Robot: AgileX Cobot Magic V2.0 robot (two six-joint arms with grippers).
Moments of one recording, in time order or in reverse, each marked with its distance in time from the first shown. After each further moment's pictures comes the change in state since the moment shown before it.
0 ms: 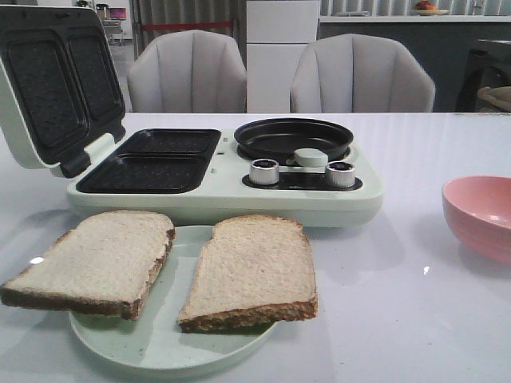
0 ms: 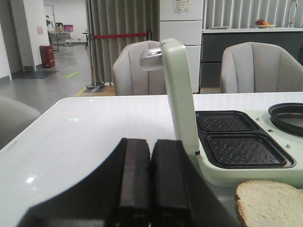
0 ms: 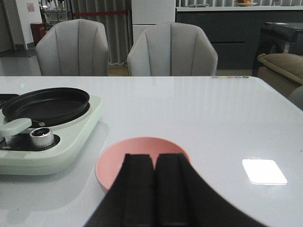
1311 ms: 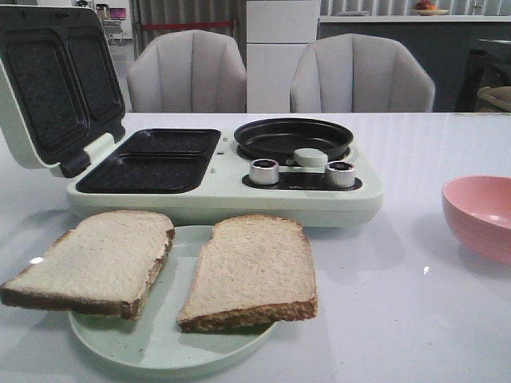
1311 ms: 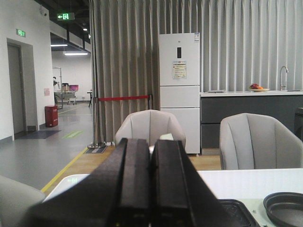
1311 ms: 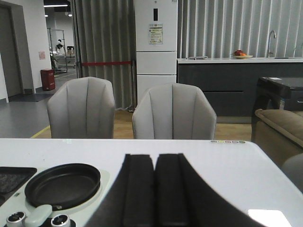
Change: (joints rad) left arm 0.000 0.040 -0.344 0.007 0.090 0.000; right arm 0.000 0.074 -0.430 0.000 0.193 0.000
